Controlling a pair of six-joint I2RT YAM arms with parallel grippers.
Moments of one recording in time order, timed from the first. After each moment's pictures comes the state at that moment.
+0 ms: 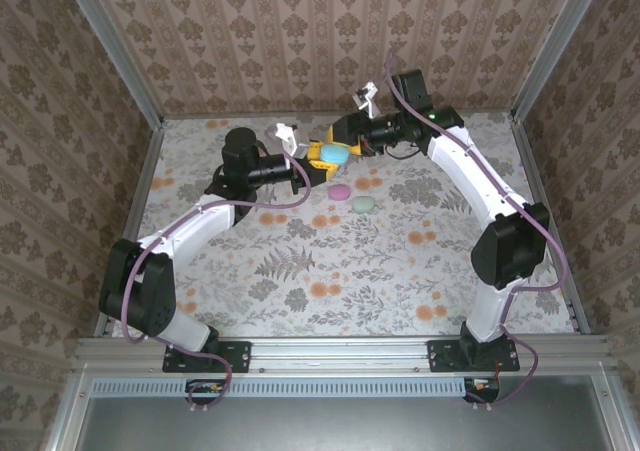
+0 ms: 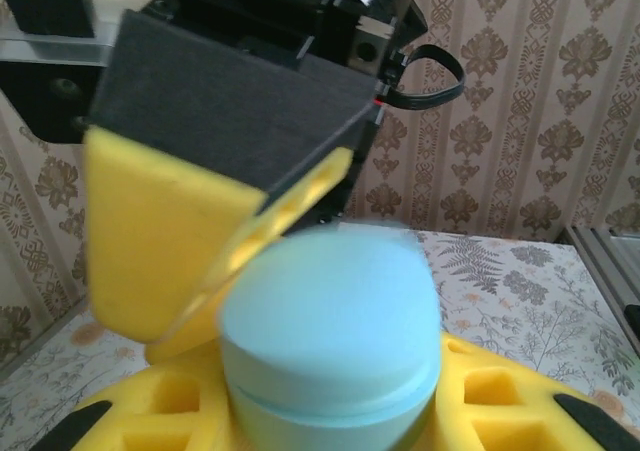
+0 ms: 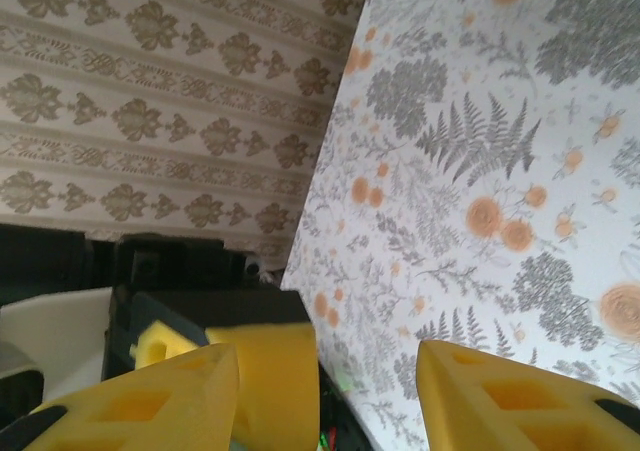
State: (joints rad) left arm -0.48 1.50 1.04 0.42 0.95 0.06; right arm 0.33 1.82 1.82 -0.69 -0.87 0.58
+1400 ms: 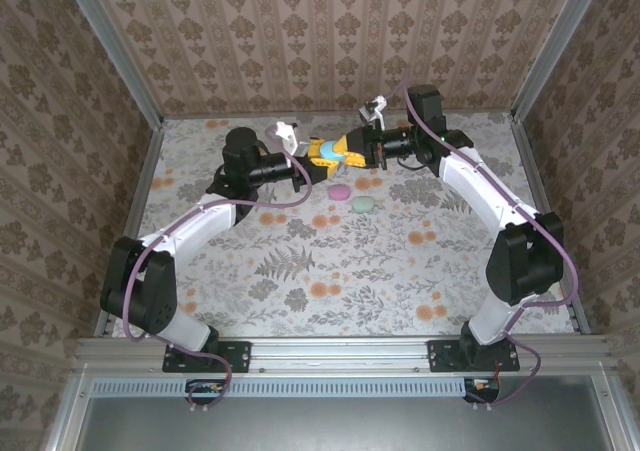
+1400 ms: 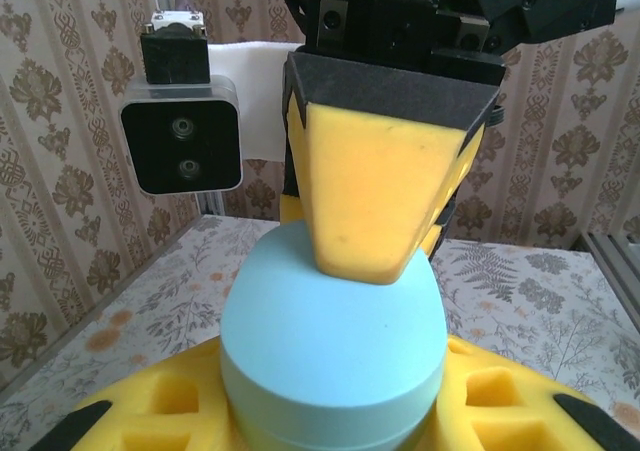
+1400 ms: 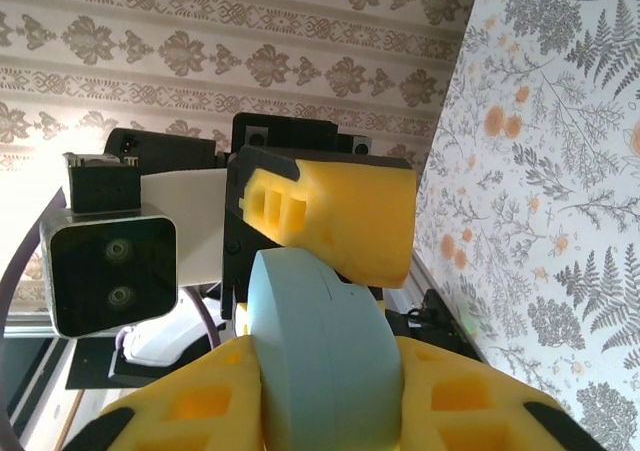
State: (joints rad) left arm -0.49 1.52 1.04 0.45 0.92 0.06; right arm 0.29 1.70 1.52 -0.32 -1.19 0.87
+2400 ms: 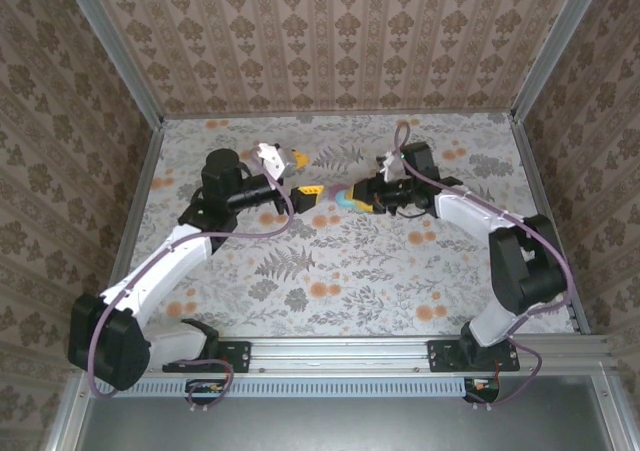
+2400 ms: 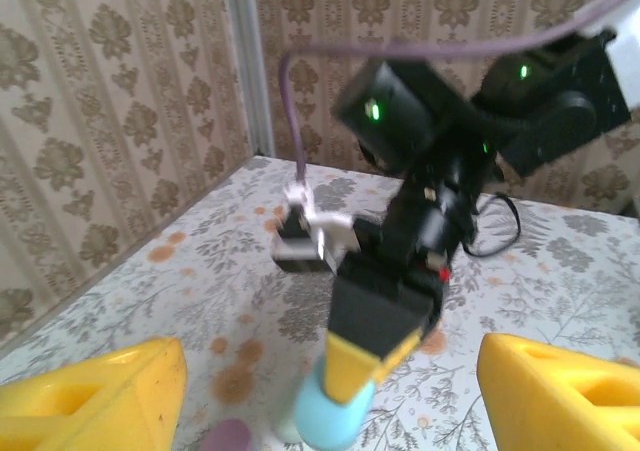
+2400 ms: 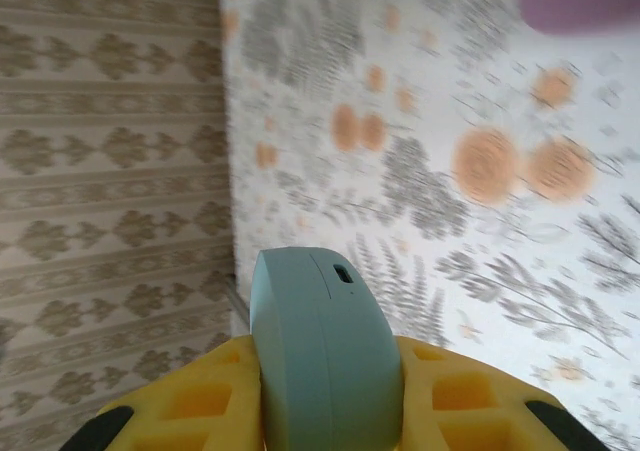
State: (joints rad) left arm -0.50 1.19 0.88 0.16 0.71 0.16; right arm 0.32 1.66 1.03 -0.16 -0.81 0.79
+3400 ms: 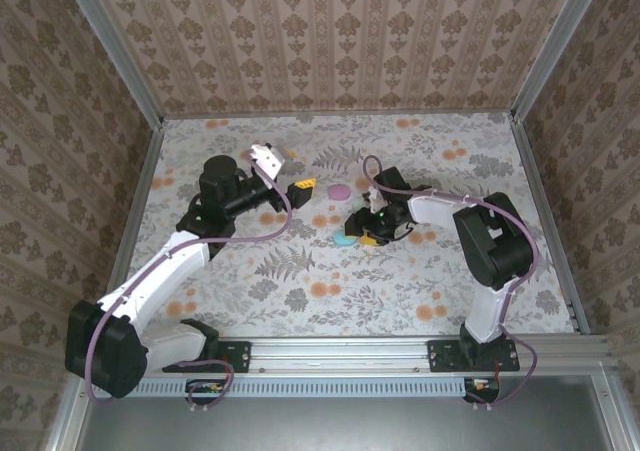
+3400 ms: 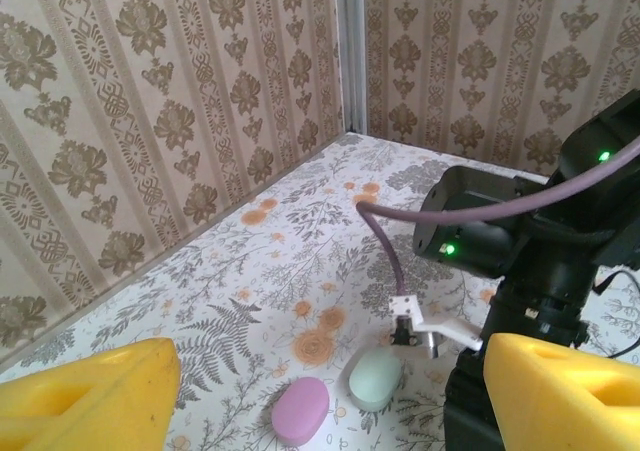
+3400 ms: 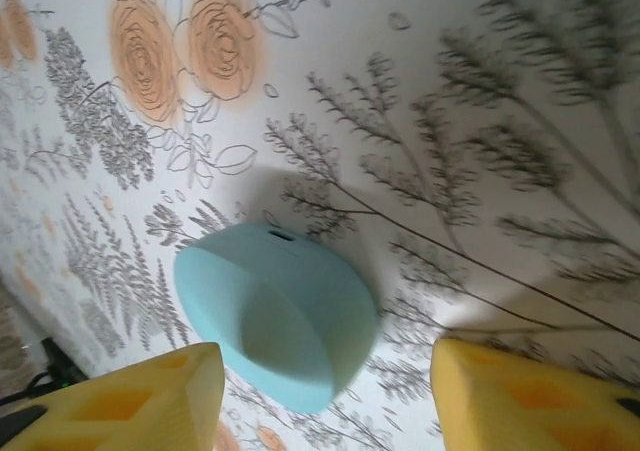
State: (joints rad) left arm -0.50 1.16 0.84 0.17 0.50 0.16; right arm 0.40 1.84 1.06 -0.43 -0.54 0.55
